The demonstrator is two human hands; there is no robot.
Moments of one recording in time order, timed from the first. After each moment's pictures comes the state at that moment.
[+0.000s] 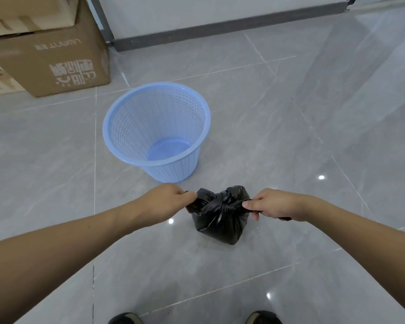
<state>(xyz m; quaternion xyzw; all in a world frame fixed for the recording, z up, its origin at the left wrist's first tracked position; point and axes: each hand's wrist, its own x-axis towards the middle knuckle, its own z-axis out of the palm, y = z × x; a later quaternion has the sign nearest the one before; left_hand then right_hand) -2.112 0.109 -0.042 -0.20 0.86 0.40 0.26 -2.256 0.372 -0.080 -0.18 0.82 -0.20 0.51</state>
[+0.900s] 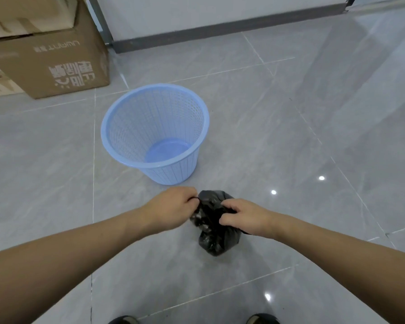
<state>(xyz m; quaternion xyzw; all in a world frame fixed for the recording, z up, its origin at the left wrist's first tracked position) -2.120 0.133 -0.037 -0.09 0.92 0.32 0.20 -2.202 0.329 -0.076 -0.21 0.77 -0.35 0.50</state>
